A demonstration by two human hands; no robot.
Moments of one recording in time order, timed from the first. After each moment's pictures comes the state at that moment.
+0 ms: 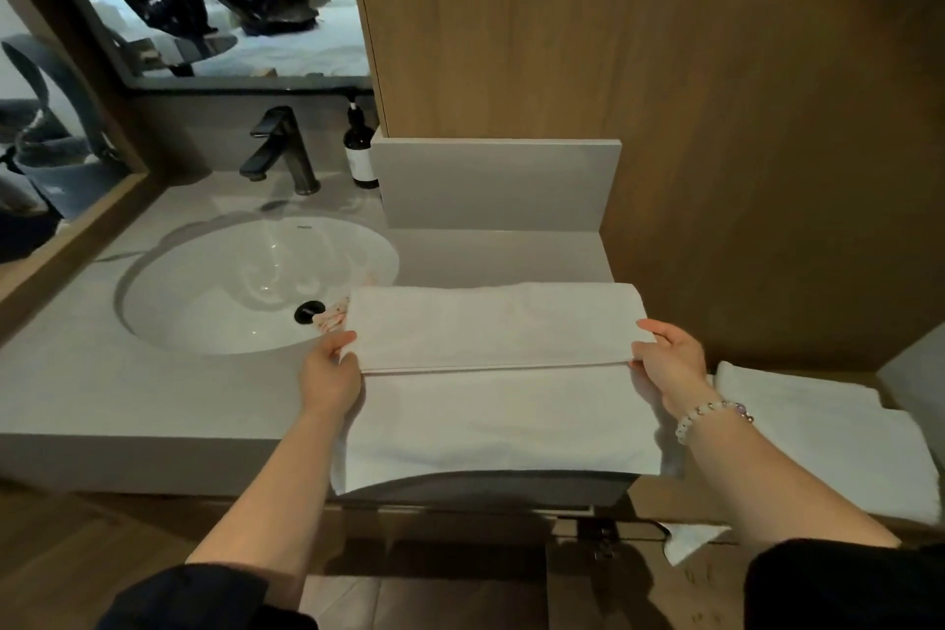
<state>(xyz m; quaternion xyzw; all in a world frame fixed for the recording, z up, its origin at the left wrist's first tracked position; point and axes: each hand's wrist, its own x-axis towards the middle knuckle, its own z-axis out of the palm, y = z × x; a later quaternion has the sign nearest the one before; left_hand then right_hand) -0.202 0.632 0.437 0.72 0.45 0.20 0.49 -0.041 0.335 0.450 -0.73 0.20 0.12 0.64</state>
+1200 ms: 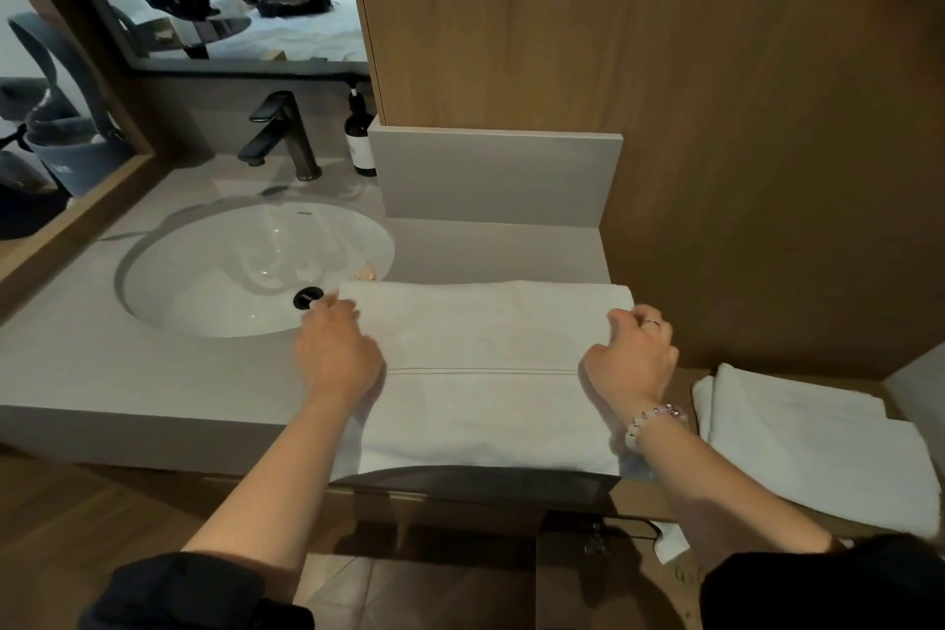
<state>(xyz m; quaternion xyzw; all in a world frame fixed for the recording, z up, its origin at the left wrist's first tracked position) -0.187 0.608 0.461 0.90 0.39 0.14 0.13 -0.056 0.353 0.449 -0.97 -0.05 -0.03 0.23</state>
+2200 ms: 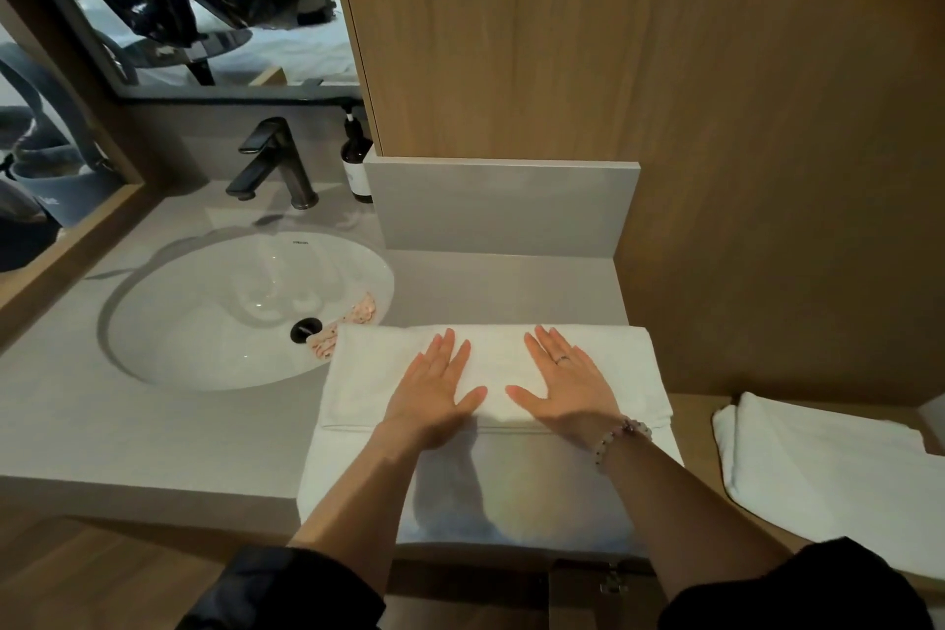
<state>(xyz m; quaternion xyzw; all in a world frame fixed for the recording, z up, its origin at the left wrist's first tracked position) -0.118 0.584 0.420 0.98 0.13 -0.11 0.13 -0.017 0.411 0.413 -0.92 -0.35 0.14 0.11</state>
